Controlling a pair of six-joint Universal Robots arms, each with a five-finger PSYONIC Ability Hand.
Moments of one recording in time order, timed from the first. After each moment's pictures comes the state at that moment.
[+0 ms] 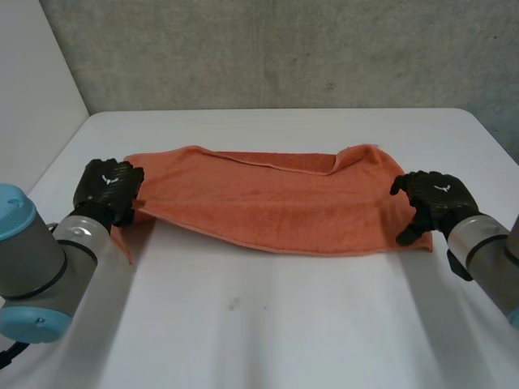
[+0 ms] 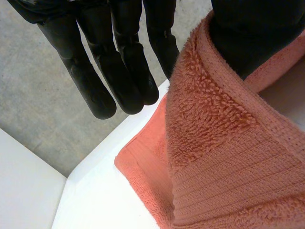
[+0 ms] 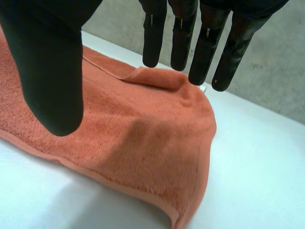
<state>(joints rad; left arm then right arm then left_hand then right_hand) 4.49 -1.94 -1.83 3.68 -1.46 3.61 1.74 -1.21 1.74 -0.24 1.37 2.97 1.13 1.20 1.19 1.20 0.96 0.42 0.48 0.47 0.47 0.29</state>
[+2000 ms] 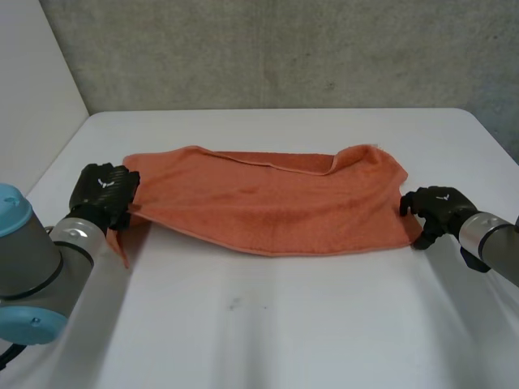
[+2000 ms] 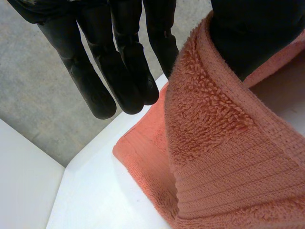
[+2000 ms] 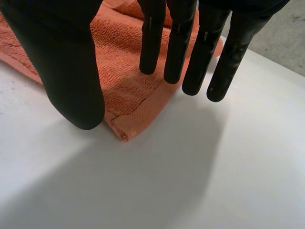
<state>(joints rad) 4.51 -1.94 -1.83 3.65 -1.46 3.61 1.56 -0.90 1.46 -0.08 1.15 2.73 1.13 1.20 1.19 1.20 0.96 0.50 0.63 0.60 0.59 0.43</state>
